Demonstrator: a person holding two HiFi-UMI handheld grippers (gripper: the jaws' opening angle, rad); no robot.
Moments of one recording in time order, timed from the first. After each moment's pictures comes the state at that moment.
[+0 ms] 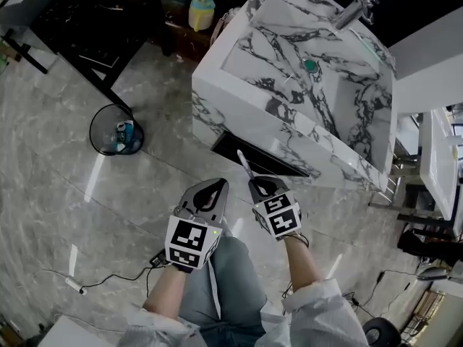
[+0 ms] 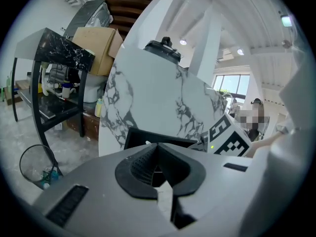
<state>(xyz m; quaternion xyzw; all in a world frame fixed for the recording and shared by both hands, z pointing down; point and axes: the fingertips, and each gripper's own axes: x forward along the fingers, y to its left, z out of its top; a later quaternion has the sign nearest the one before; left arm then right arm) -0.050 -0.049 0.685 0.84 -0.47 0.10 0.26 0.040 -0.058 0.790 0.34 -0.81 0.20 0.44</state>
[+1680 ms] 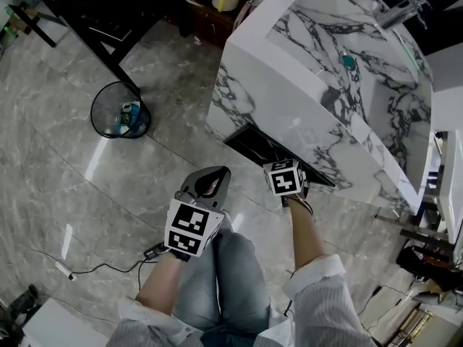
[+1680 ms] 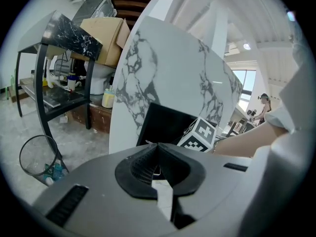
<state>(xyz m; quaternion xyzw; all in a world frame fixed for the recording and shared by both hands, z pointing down) -0.074 -0.066 0.770 0.82 -0.48 0.13 0.28 0.067 -0.163 0.911 0.40 -0.76 0.14 0.50</state>
